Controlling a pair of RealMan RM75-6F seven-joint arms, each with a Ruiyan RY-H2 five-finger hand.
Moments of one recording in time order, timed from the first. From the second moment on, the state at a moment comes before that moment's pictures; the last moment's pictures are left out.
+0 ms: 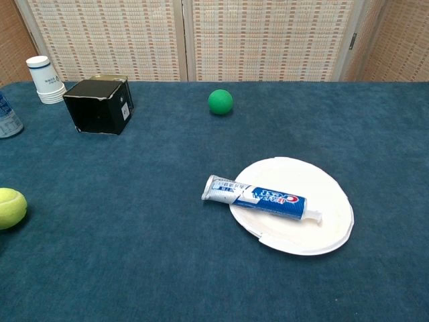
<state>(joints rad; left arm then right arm) -0.12 -1.99 0.13 -0.23 1.67 1.57 -0.46 0.03 -1.21 -0.03 -1.31 -1.67 1.60 0.28</state>
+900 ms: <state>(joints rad) -0.34 -2.01 0.03 -0.29 1.59 1.32 -0.48 0.03 -1.21 -0.03 -1.31 -1.66 1.59 0.26</state>
